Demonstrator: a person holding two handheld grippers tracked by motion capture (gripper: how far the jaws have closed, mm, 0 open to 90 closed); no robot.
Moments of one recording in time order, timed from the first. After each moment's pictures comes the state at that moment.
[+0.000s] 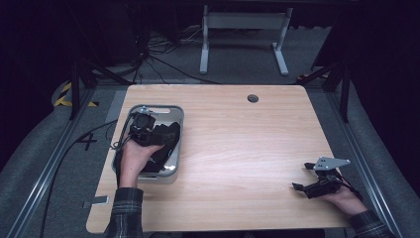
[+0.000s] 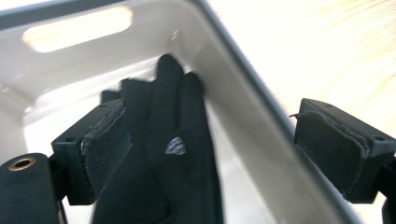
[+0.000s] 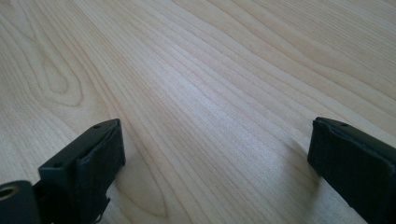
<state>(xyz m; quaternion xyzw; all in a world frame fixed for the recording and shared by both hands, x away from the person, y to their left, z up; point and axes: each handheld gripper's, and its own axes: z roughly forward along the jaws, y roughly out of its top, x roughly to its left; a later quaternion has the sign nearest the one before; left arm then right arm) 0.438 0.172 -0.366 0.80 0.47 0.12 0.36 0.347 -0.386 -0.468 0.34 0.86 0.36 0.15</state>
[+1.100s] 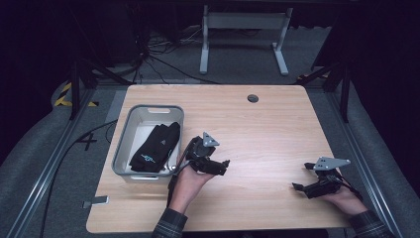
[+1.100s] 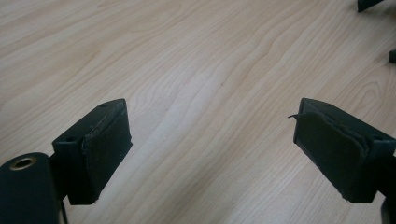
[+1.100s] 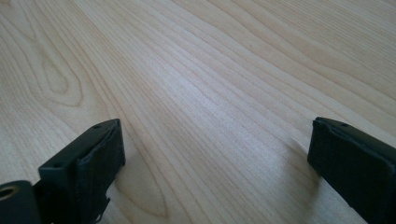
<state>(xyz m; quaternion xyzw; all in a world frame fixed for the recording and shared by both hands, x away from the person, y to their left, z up) 0.380 0.026 -0.406 0.84 0.35 0.11 0.39 0.347 -0.386 -0.468 0.34 0.86 0.36 0.15</state>
